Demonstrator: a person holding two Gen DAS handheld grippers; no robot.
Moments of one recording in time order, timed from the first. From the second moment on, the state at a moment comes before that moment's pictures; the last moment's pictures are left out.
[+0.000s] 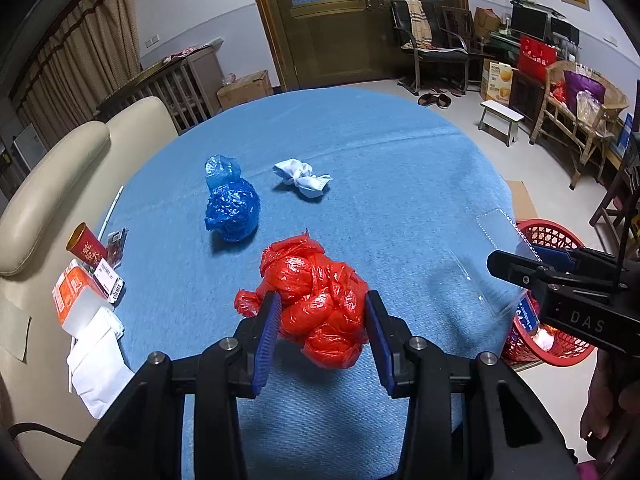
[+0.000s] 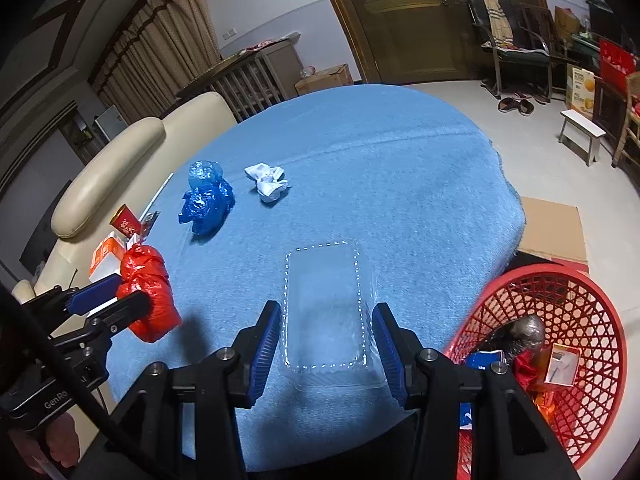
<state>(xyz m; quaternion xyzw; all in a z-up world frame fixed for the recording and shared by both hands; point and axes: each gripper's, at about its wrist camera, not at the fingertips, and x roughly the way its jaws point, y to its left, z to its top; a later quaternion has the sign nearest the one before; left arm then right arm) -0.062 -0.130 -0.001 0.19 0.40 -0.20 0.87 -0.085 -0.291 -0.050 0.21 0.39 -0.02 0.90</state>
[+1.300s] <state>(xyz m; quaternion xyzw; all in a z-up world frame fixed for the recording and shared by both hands) -0.096 -0.204 0.003 0.27 0.37 -0.27 0.85 -0.133 -0.355 -0.057 0.26 0.37 -0.08 0.89</state>
